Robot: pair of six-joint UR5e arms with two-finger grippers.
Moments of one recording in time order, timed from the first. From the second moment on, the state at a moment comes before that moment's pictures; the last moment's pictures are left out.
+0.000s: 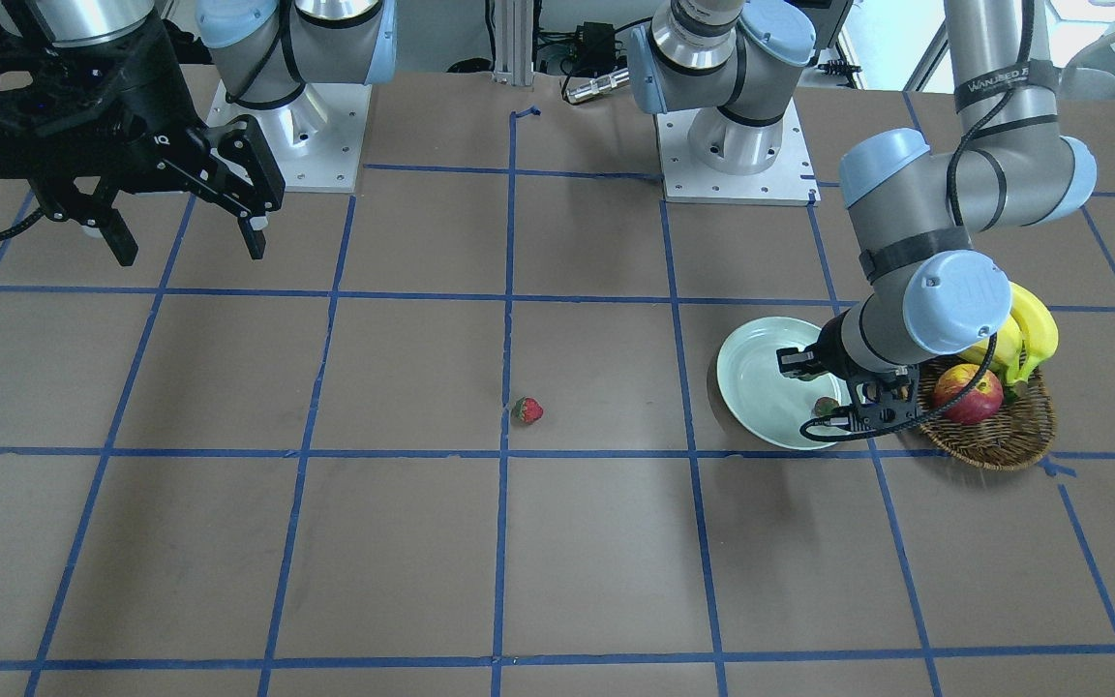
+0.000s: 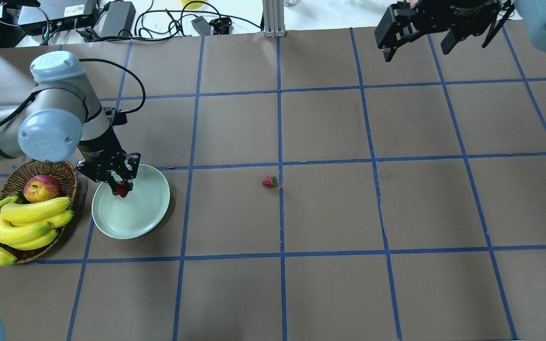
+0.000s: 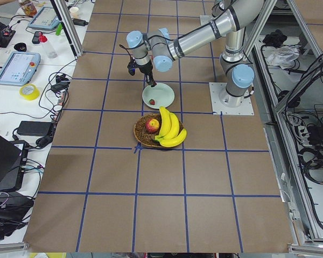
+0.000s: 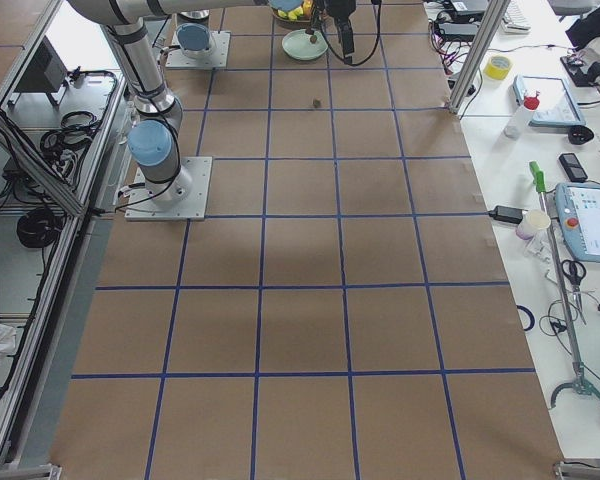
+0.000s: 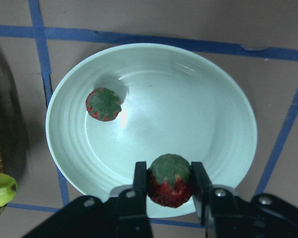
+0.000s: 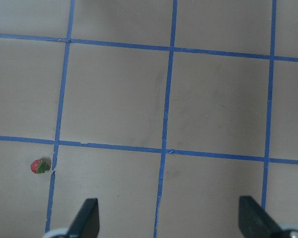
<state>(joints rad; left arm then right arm) -1.34 -1.84 -1.89 -1.29 1.68 0.09 1.59 -1.55 1.45 -1.68 -1.56 -0.07</state>
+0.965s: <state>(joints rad) -1.34 -1.89 -1.85 -1.25 1.73 0.06 1.59 -1.55 1.45 -1.68 -1.56 -0.07</state>
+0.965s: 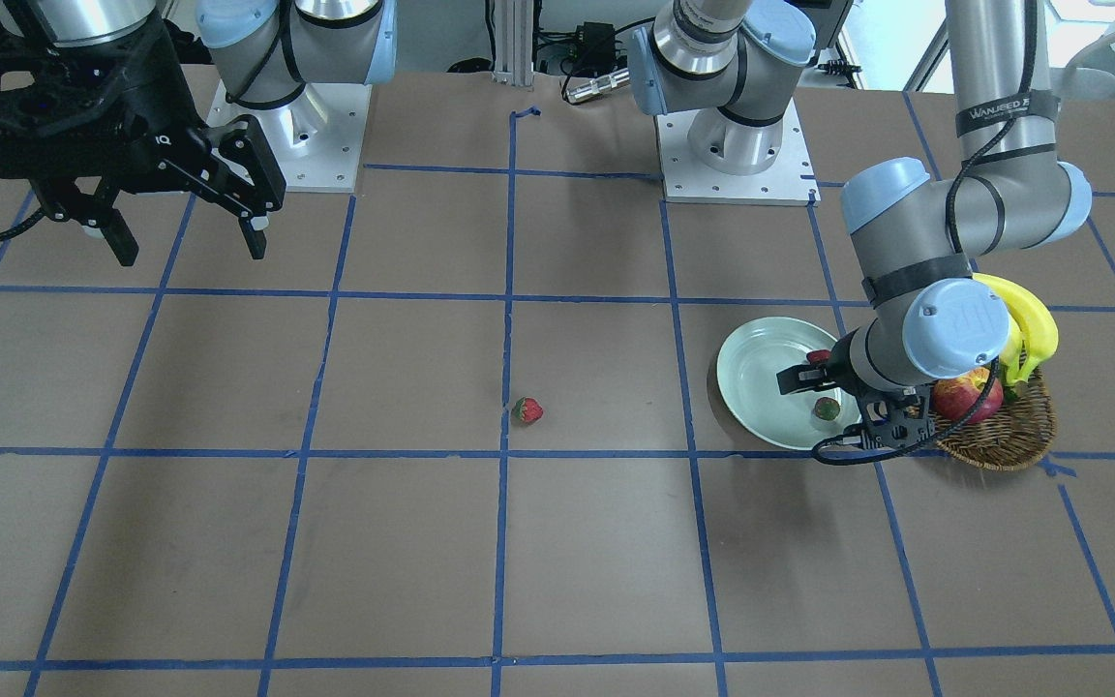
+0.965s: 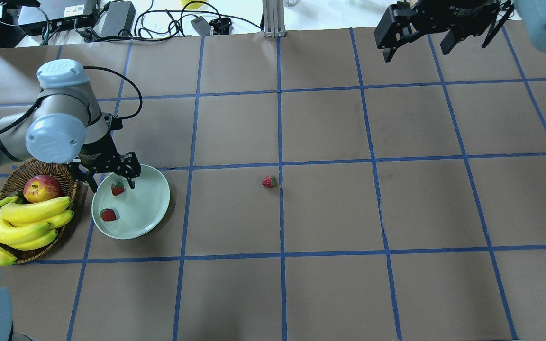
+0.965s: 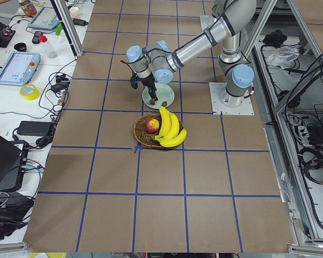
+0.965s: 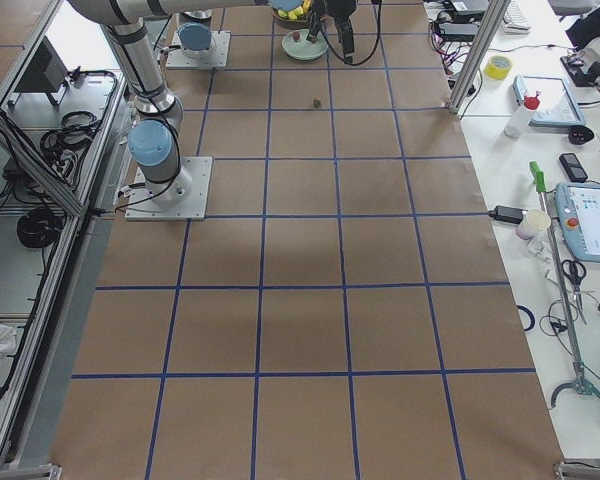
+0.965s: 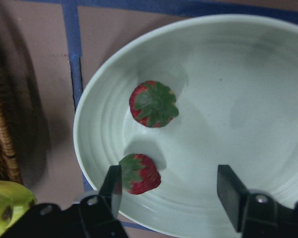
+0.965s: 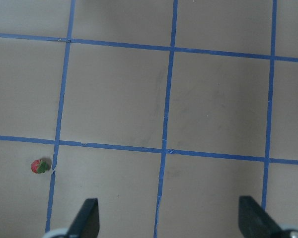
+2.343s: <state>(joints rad) -1.82 -1.96 -1.88 -0.79 1.37 -0.34 1.60 -1.55 1.45 -1.68 -1.56 -0.07</state>
